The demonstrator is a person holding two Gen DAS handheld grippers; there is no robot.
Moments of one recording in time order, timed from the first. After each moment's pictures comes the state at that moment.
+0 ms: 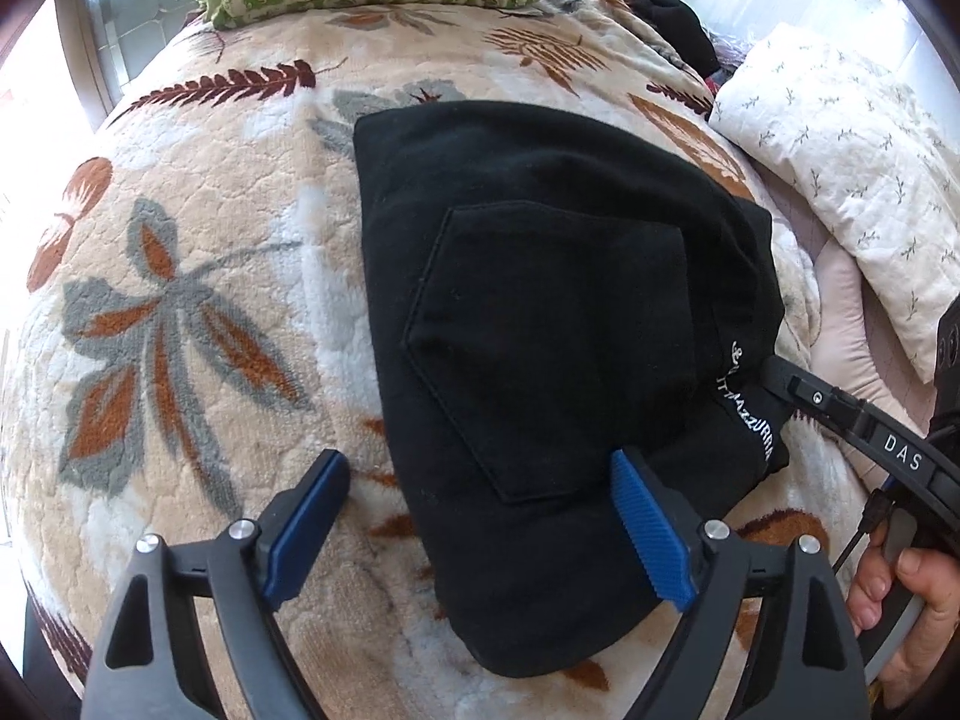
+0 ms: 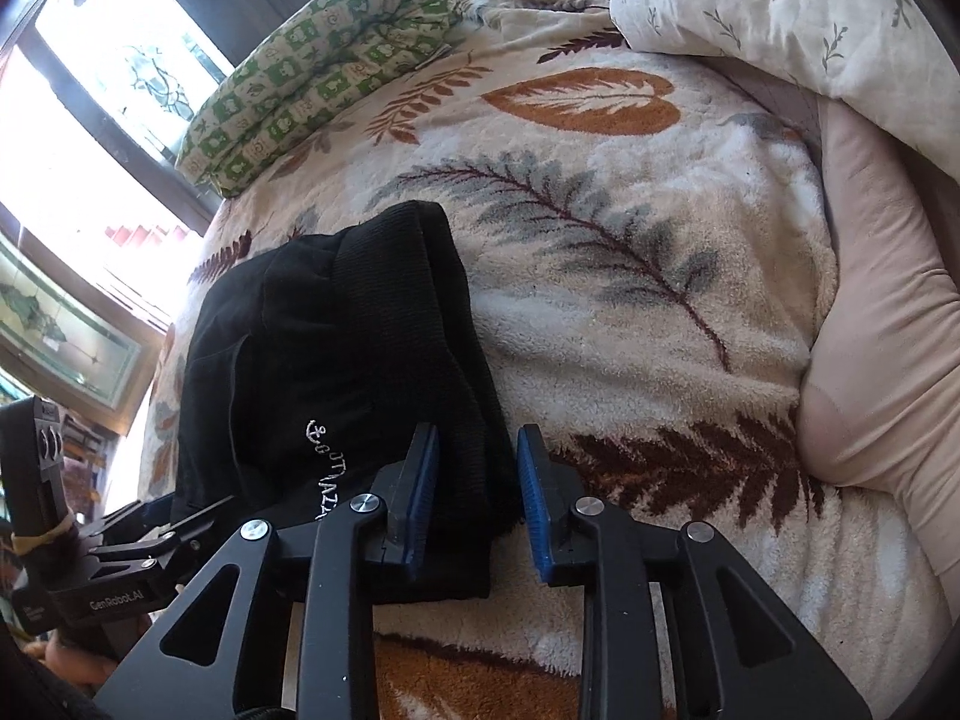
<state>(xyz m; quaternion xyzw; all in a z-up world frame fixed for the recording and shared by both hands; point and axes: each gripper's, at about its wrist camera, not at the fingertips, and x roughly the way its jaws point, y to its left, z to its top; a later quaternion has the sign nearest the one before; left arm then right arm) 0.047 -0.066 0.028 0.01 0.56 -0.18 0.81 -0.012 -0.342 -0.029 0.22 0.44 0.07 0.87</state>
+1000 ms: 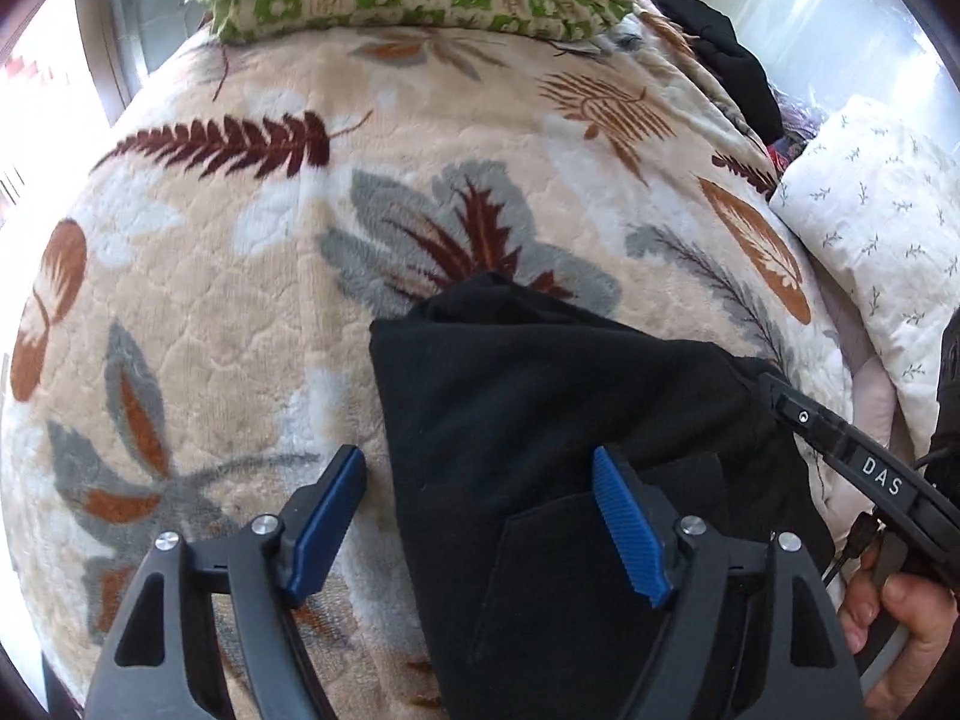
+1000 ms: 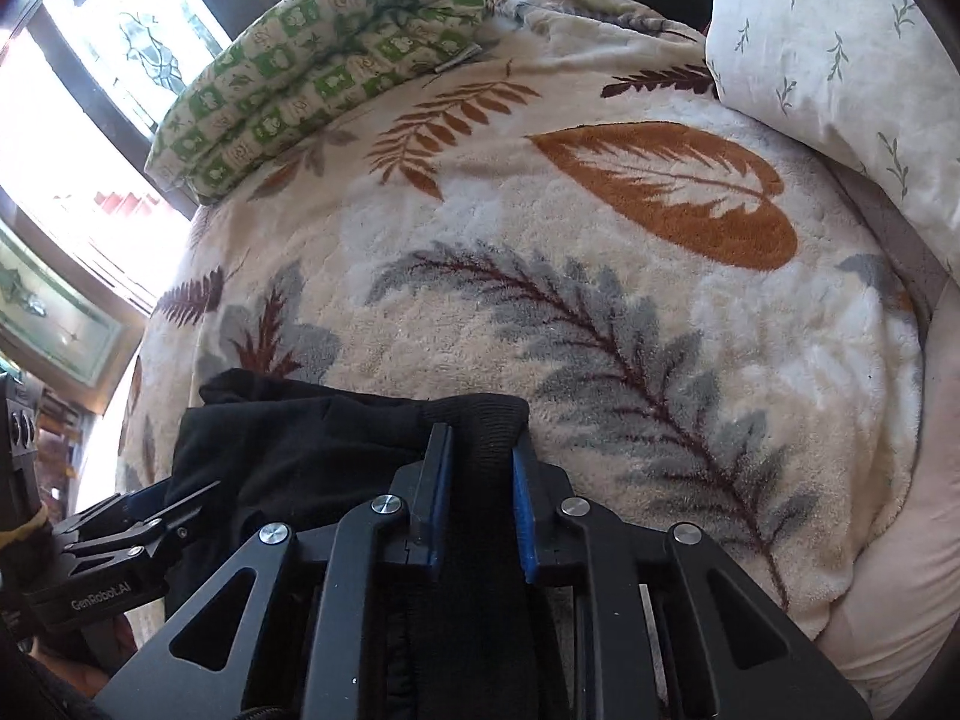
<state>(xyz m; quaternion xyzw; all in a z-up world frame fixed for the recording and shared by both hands) 0.136 -0.069 0.030 -0.02 0.56 -0.15 0.82 0.089 -0.320 -0.013 0.17 0.45 0.08 0.87</state>
